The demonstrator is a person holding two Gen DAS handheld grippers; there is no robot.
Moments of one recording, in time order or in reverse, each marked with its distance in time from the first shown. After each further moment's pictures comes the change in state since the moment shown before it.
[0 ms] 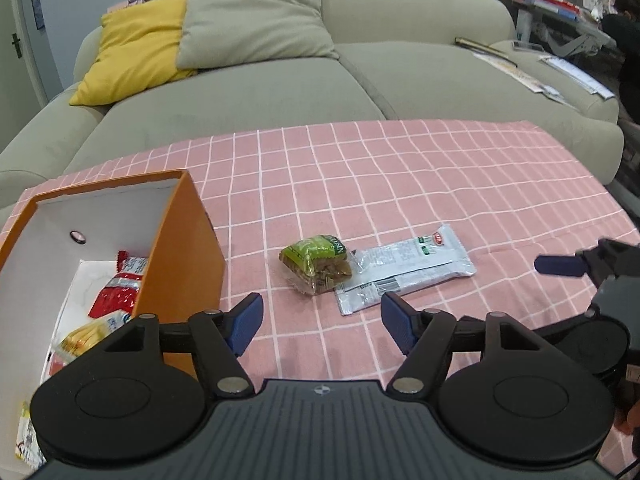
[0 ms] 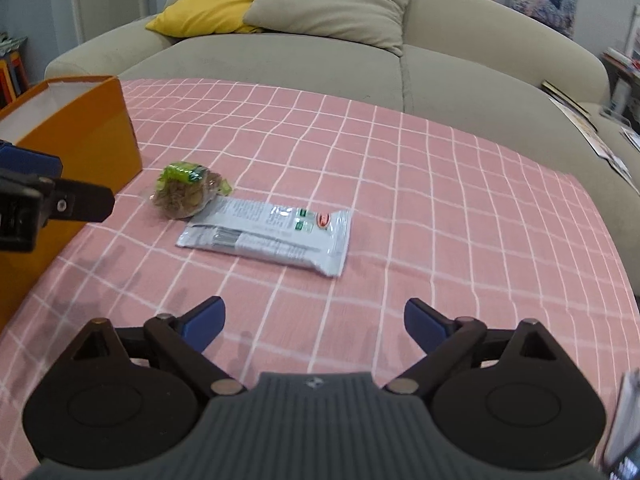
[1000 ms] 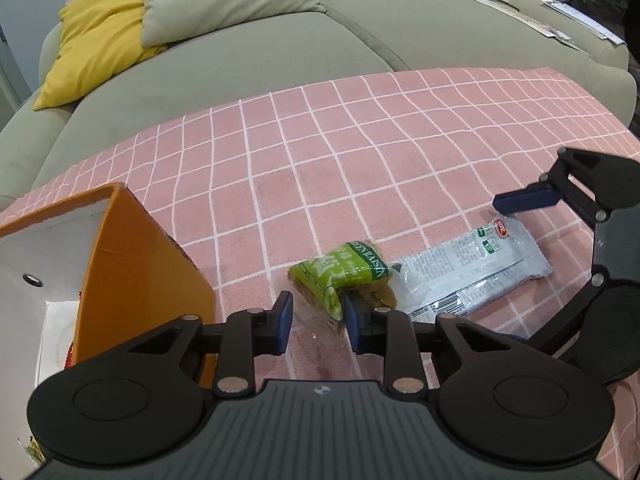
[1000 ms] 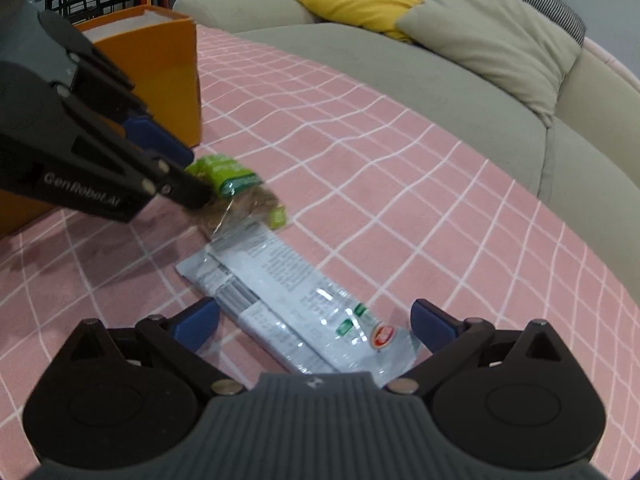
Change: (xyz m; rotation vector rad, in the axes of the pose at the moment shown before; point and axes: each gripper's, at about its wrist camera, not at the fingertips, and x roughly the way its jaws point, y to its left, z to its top) left arm 0.085 0.013 0.026 0.103 0.116 0.009; right arm 0.081 0.005 0.039 -0.380 -0.025 0.280
